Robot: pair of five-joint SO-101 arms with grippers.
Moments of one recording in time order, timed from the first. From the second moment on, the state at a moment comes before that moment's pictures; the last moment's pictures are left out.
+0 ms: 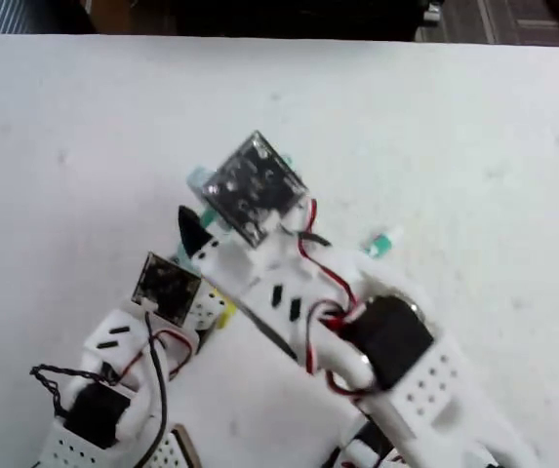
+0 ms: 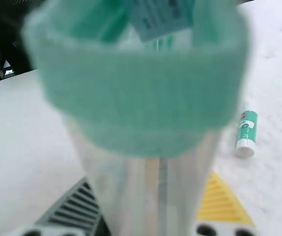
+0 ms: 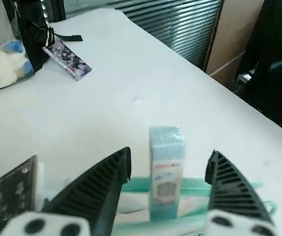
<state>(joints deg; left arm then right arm) 19.9 -104.7 86.2 50.0 -3.4 -48.0 -41.9 13.7 61.3 8.6</state>
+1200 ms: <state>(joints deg) 16.5 -104.4 83.3 51.9 1.0 -45.0 -45.7 19.4 60.4 8.6</state>
